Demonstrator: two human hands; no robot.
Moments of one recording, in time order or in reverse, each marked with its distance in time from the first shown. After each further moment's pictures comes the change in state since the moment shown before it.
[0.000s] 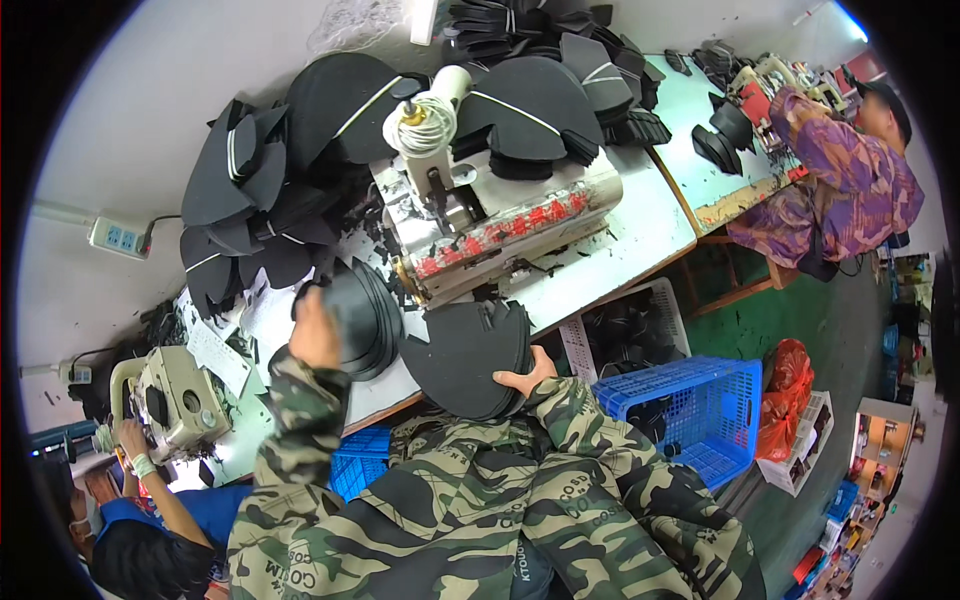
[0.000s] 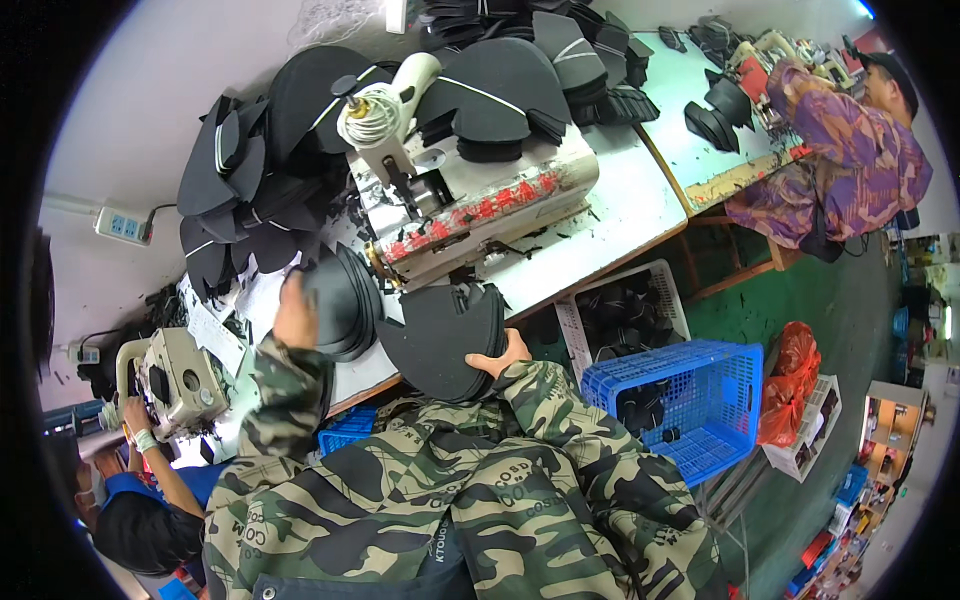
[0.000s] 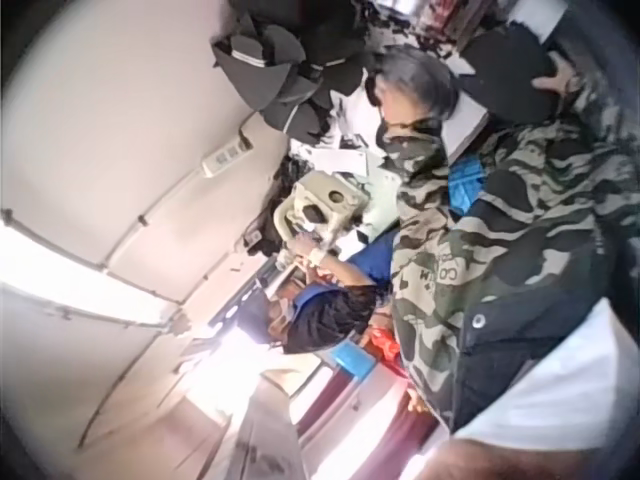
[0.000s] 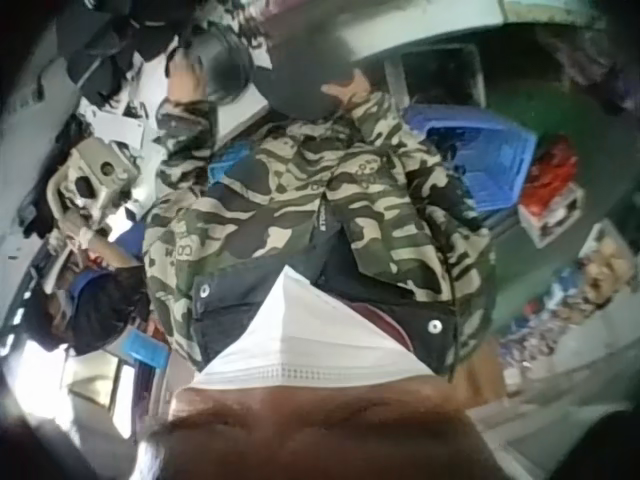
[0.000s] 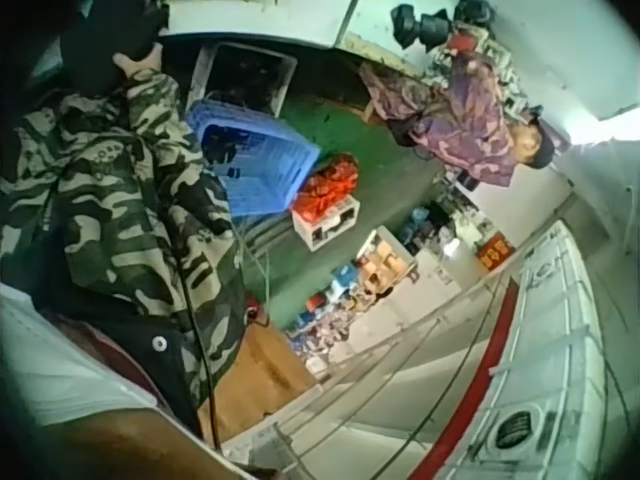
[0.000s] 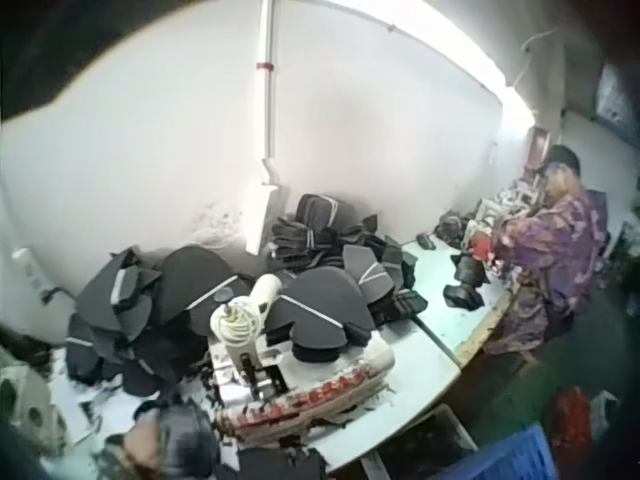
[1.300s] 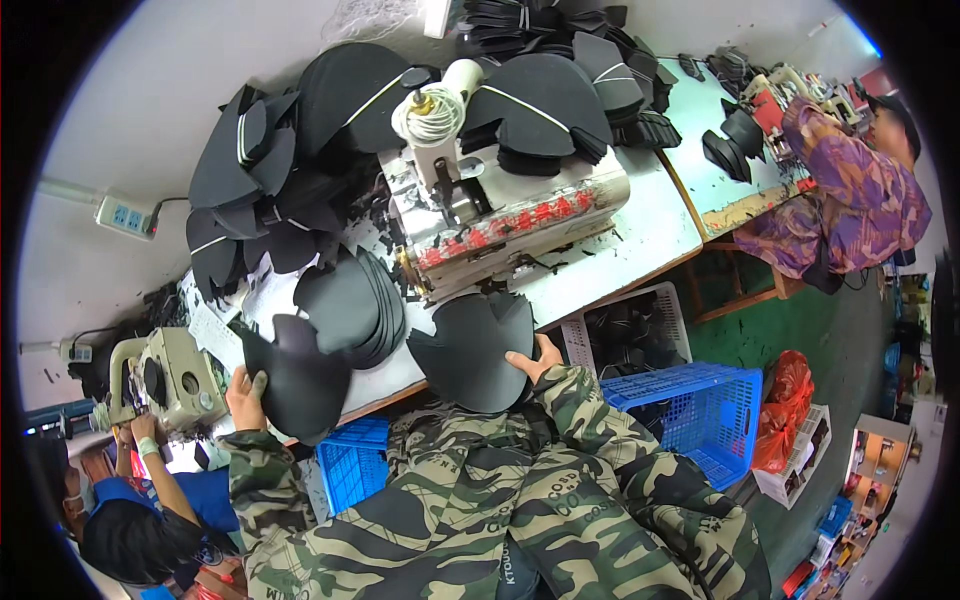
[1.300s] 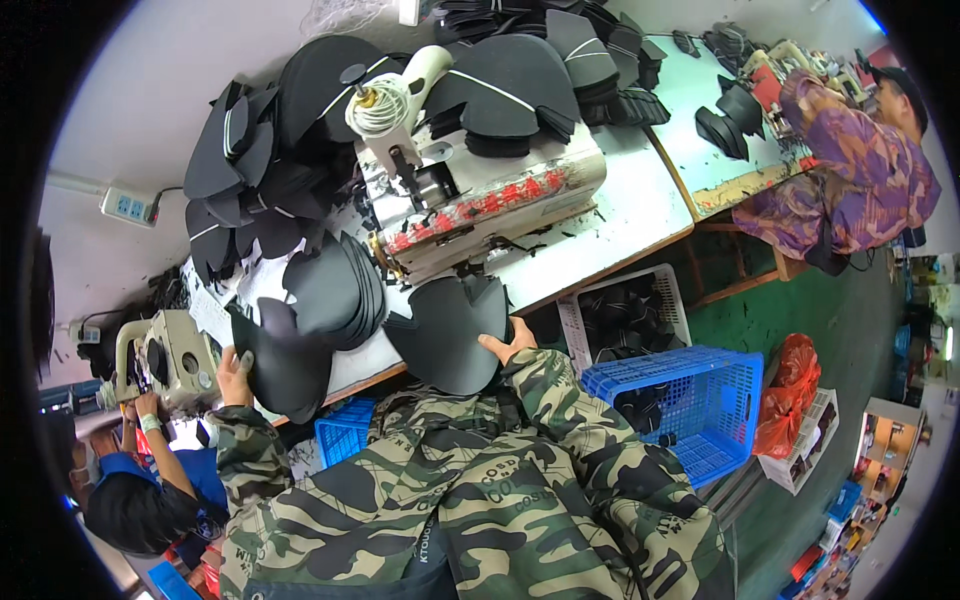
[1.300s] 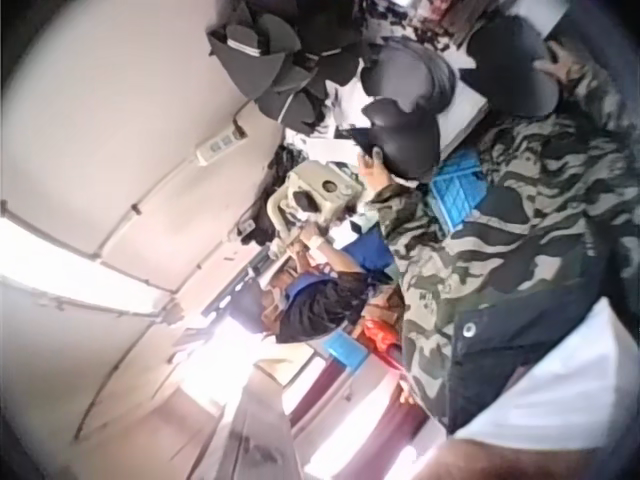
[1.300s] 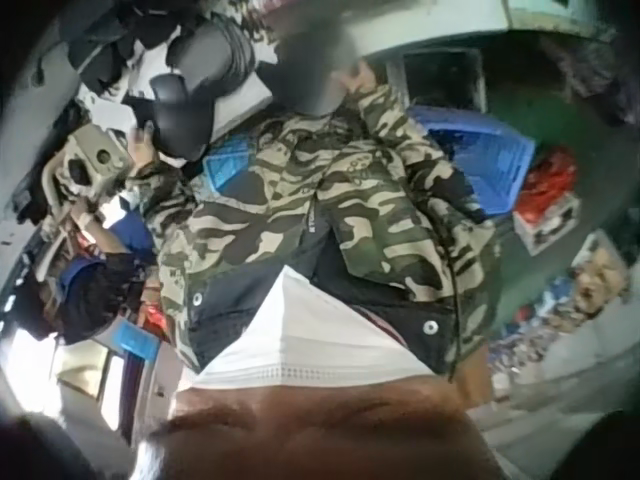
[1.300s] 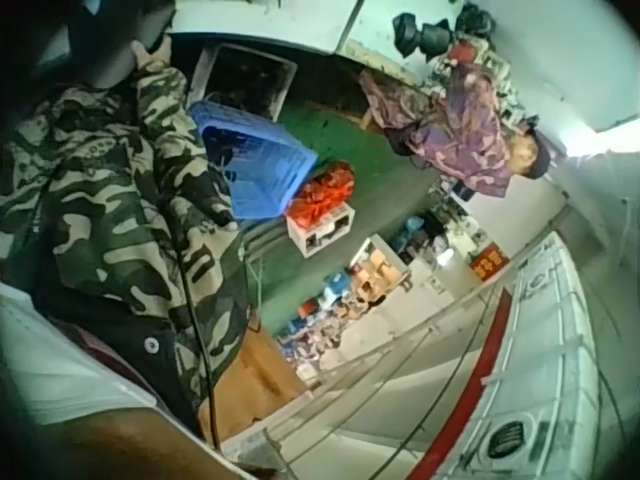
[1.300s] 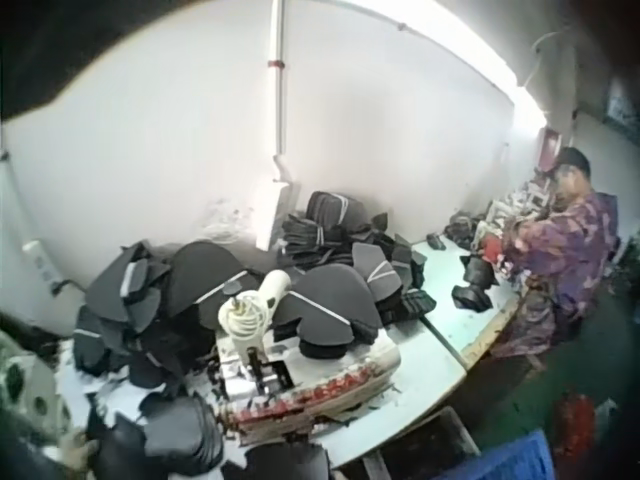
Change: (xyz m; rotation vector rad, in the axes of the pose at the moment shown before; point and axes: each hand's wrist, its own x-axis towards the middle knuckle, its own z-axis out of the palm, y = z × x) left_hand -0.096 -0.124 -0.092 -1.080 -0.068 -0.594; right_hand 0.017 0.006 -0.011 0.053 -0.017 -0.087
